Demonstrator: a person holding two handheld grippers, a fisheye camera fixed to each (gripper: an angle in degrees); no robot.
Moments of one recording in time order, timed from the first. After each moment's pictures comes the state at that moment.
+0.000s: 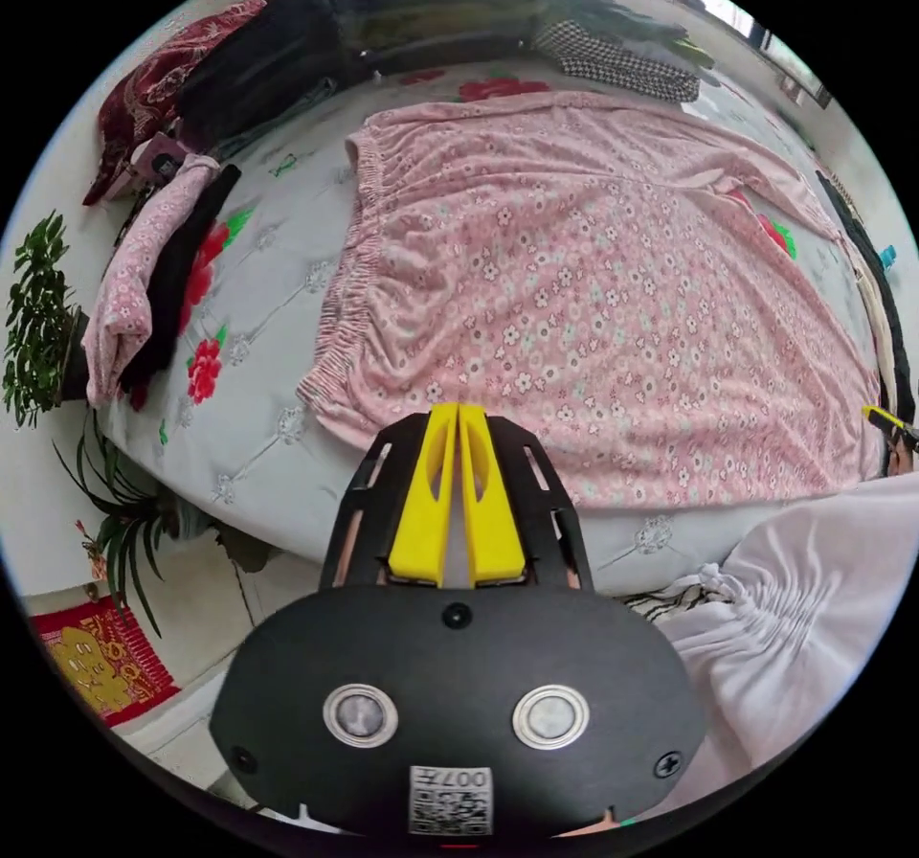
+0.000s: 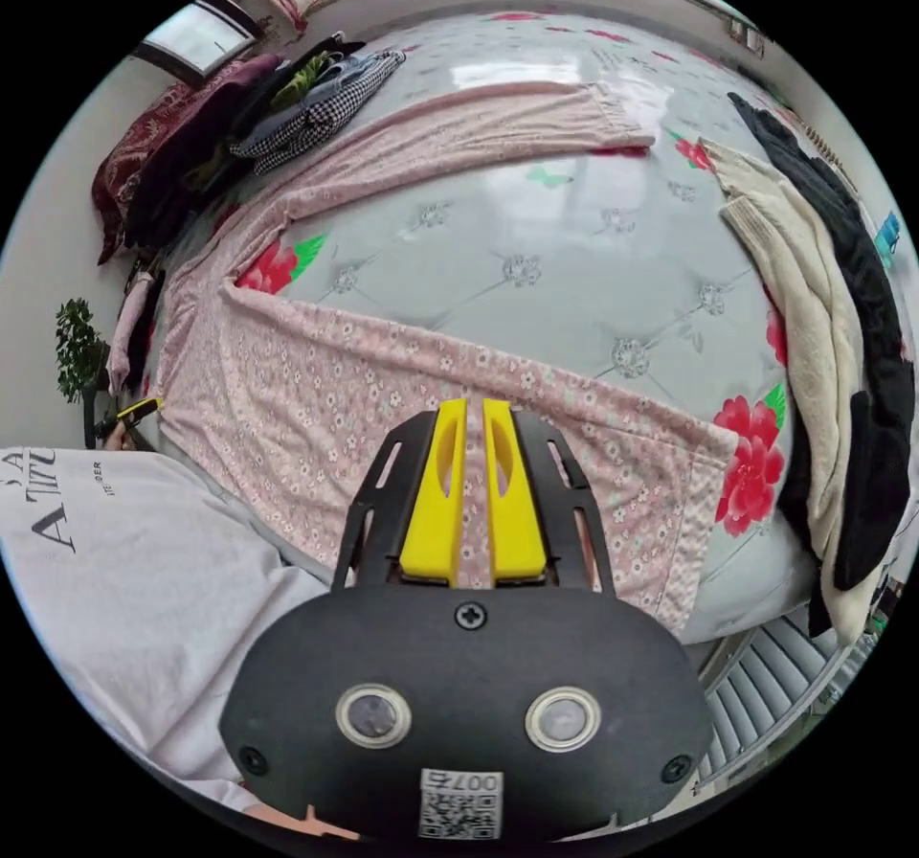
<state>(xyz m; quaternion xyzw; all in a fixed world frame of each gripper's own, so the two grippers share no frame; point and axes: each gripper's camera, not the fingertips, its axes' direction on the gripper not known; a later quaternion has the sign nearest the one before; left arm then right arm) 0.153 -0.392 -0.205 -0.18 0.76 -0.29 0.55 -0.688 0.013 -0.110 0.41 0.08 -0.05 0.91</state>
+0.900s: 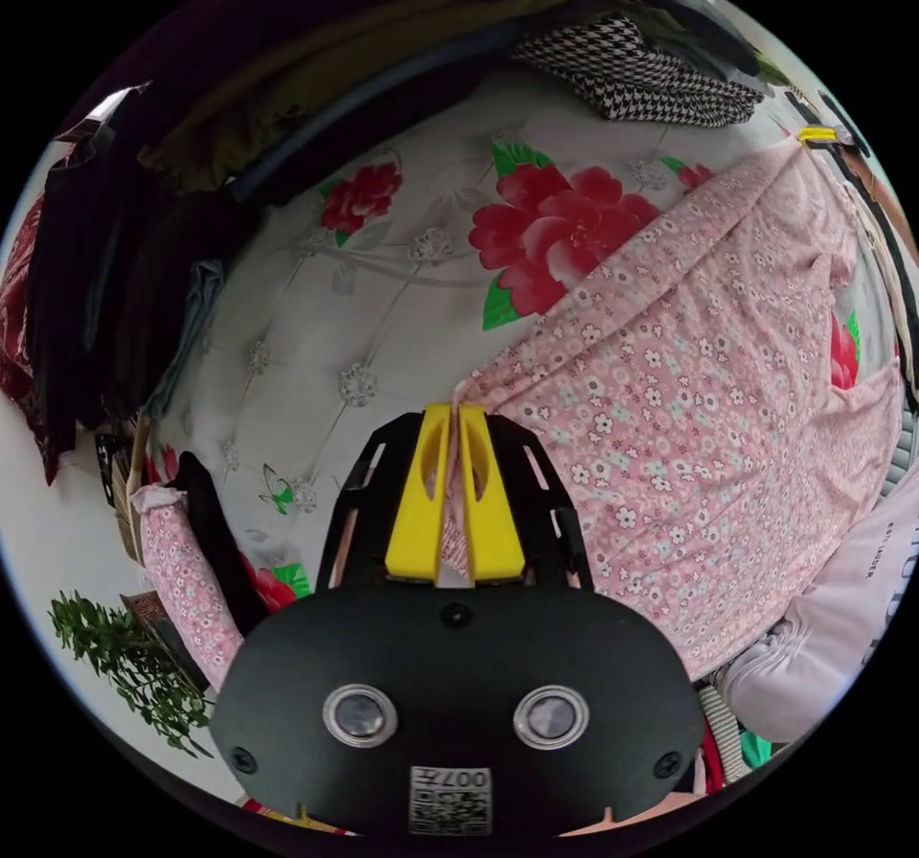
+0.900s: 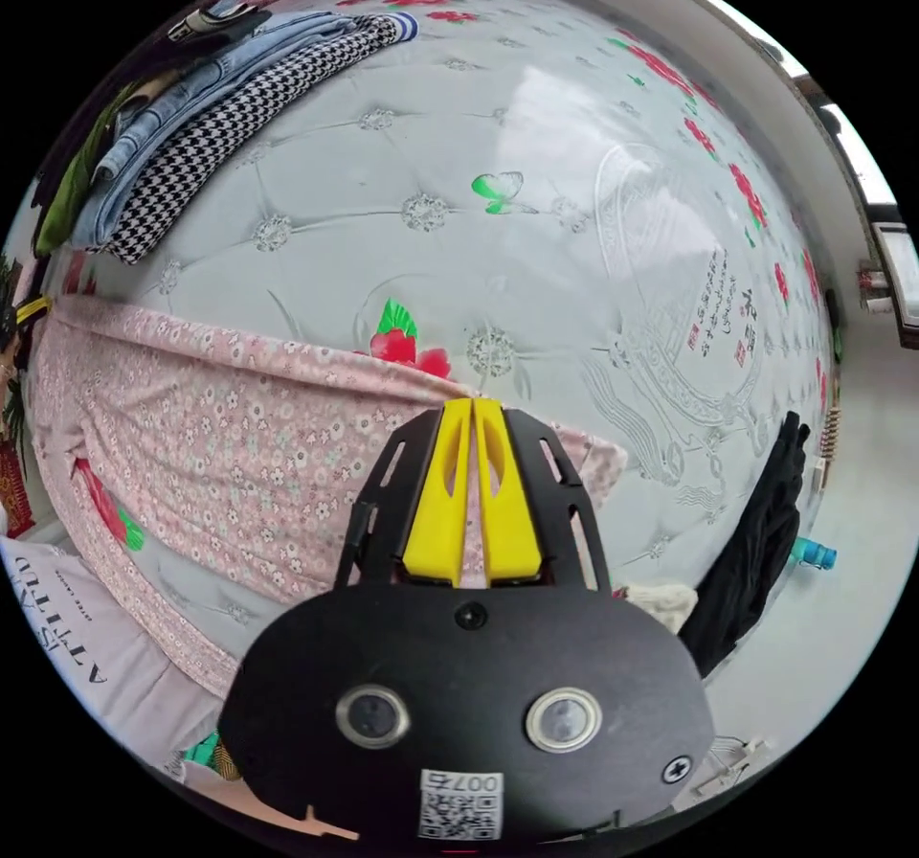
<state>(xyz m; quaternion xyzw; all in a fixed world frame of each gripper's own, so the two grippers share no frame) 0.178 -0.579 0.056 -0.06 0.75 -0.15 0.64 -0.755 -0.286 -0.367 0.31 0.33 -0.14 0.88</state>
